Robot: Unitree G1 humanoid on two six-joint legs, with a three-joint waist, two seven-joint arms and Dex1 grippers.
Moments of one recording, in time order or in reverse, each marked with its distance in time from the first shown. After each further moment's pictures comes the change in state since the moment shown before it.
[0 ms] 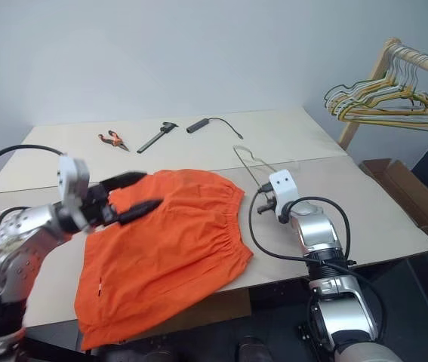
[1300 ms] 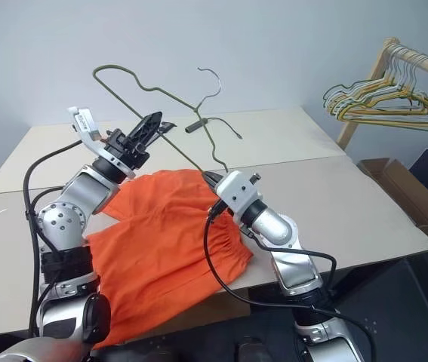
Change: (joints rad) left arm -0.244 -0.220 0.074 0.194 -0.199 -0.016 0.314; right arm 0.194 0.051 0.188 -0.281 -0.085 -0.578 0.112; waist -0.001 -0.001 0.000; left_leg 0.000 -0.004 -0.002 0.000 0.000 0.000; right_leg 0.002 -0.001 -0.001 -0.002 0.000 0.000
